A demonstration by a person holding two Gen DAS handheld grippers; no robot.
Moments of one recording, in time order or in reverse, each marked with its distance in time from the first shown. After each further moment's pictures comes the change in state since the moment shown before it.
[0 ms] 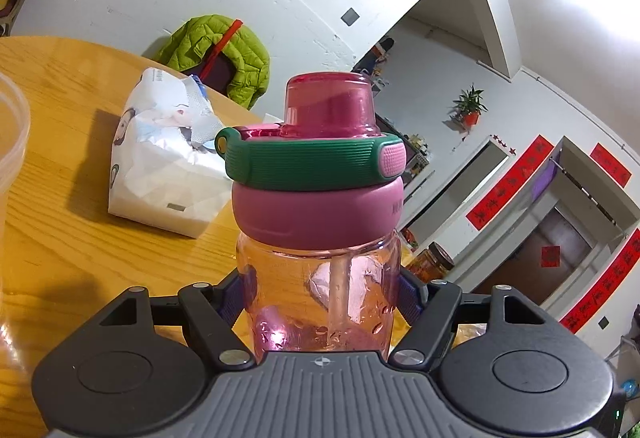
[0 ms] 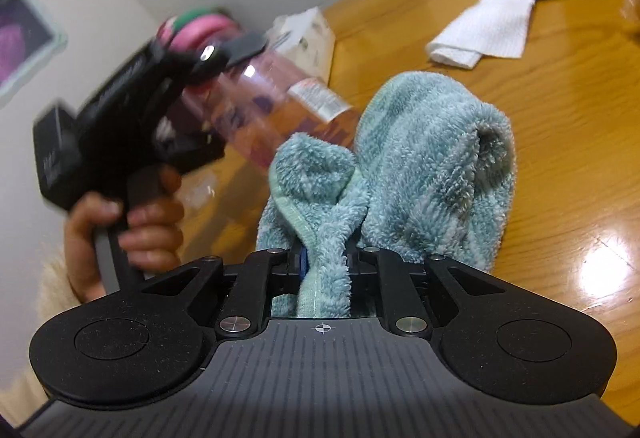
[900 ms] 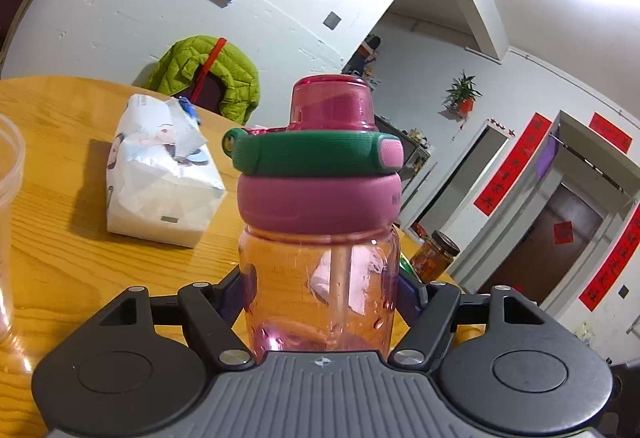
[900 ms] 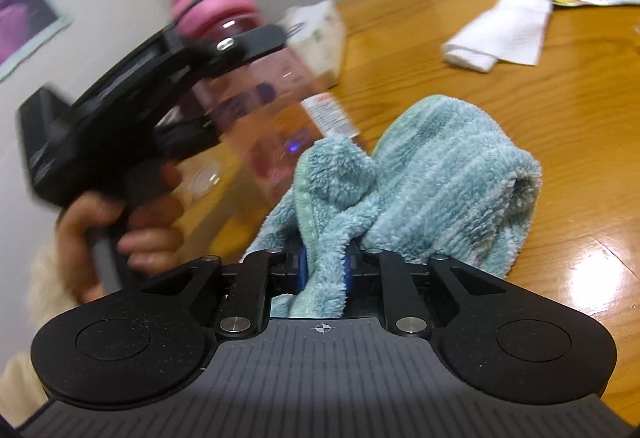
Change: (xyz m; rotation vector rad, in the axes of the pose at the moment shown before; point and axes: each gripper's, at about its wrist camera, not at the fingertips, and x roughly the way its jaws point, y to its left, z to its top) left arm -0.006 -0.008 -0.004 0.117 -0.020 0.021; right arm 0.004 0.021 -0.009 -0.082 0.053 0.001
